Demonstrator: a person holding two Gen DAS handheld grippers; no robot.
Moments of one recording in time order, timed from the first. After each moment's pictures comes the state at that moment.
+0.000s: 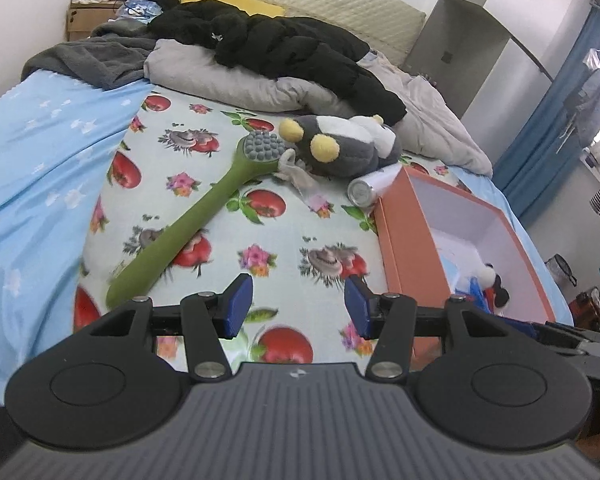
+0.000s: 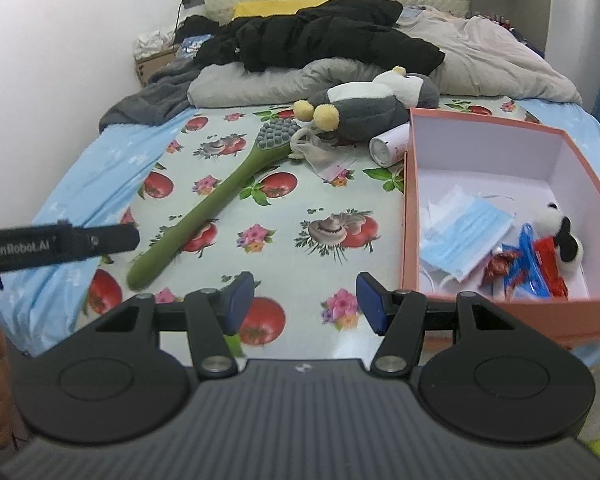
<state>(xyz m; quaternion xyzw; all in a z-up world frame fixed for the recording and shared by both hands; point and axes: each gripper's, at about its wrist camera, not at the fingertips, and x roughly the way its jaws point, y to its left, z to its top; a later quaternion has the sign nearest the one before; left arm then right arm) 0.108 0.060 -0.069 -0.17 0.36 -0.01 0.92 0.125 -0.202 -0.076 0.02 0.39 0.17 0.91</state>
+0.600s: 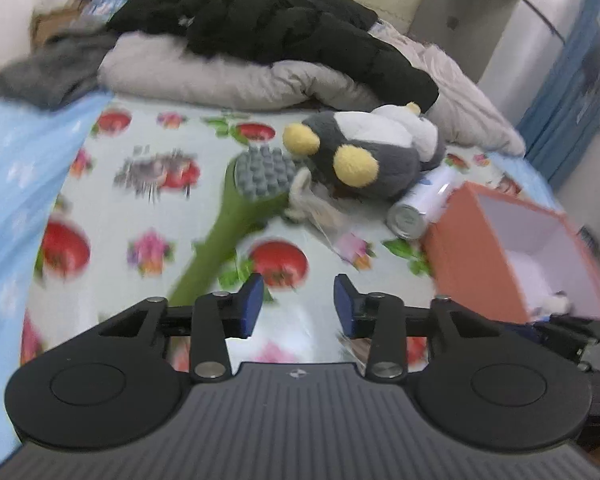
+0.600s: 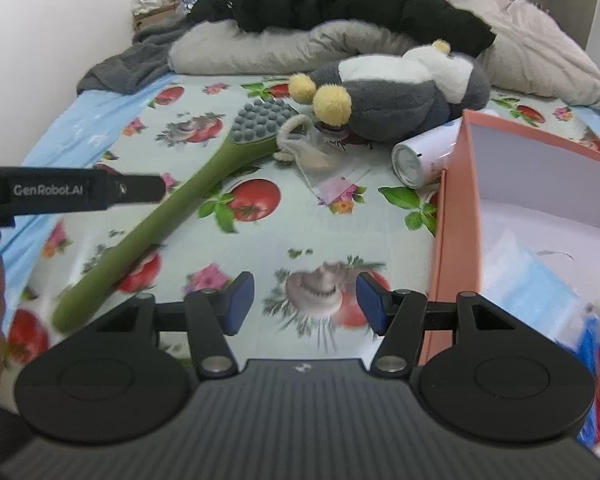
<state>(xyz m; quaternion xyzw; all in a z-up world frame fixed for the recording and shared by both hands) 0.319 0.078 -0.136 -0.09 0.40 -0.02 0.91 0.288 -0.162 -0.139 -0.03 0.43 0.19 0.88</state>
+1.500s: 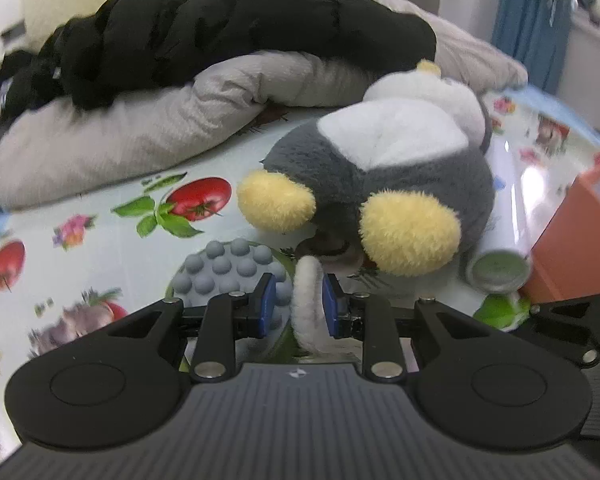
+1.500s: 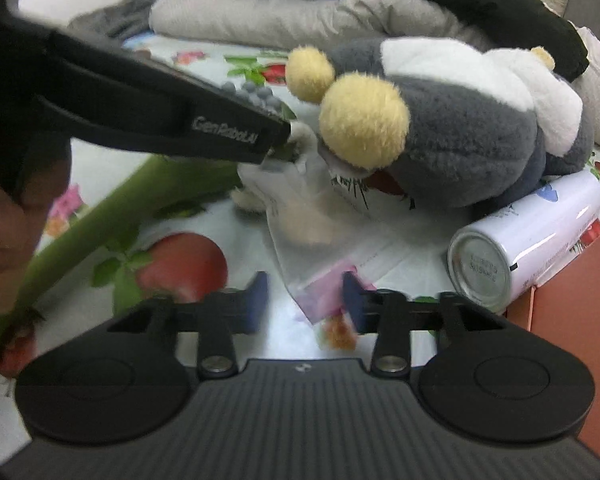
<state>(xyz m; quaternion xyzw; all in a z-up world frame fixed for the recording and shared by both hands) 0.525 0.049 -0.218 0.06 0.39 -0.09 0.91 0.445 -0.098 -0.231 -0.11 0.43 0.23 0.86</state>
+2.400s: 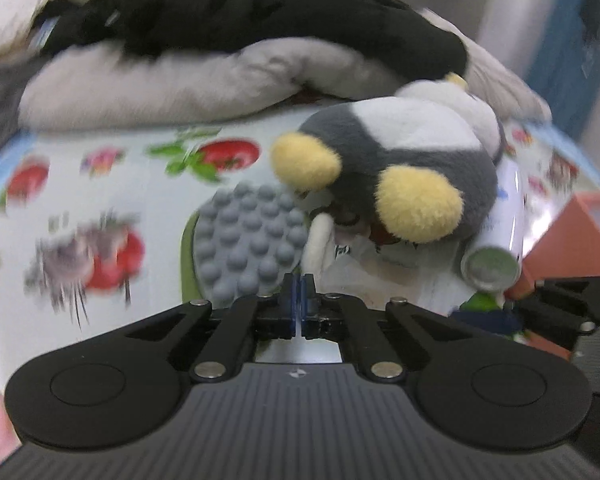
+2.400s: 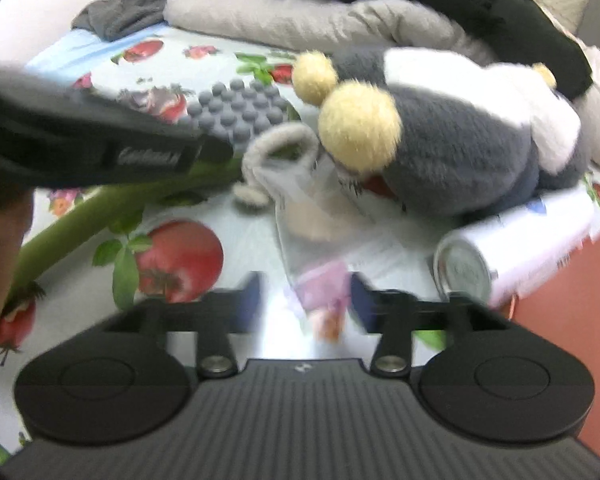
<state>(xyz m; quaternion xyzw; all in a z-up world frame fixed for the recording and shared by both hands) 0.486 0.076 -0.224 -0.06 0.40 -0.04 0.91 0.439 -0.103 -0.220 -0.14 0.43 0.24 0.86</state>
